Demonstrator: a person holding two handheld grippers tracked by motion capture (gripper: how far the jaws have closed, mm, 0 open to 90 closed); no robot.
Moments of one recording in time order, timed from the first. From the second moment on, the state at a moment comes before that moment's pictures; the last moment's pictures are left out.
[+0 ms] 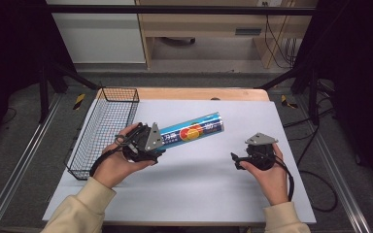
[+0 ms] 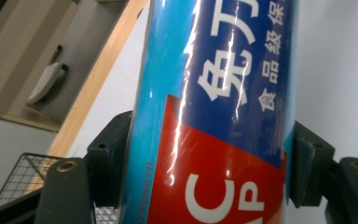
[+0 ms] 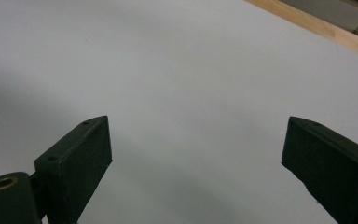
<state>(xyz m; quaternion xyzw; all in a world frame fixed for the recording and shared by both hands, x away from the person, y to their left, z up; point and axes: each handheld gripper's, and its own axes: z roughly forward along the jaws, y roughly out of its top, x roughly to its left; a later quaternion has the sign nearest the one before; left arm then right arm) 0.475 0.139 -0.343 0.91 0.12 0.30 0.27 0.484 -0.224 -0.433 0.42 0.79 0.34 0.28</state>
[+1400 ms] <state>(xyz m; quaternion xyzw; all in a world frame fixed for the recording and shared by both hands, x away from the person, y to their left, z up) 0.461 0.199 -0.298 0.87 0.24 0.36 0.21 0.475 -0.248 -0.451 0.51 0.72 0.34 0.31</state>
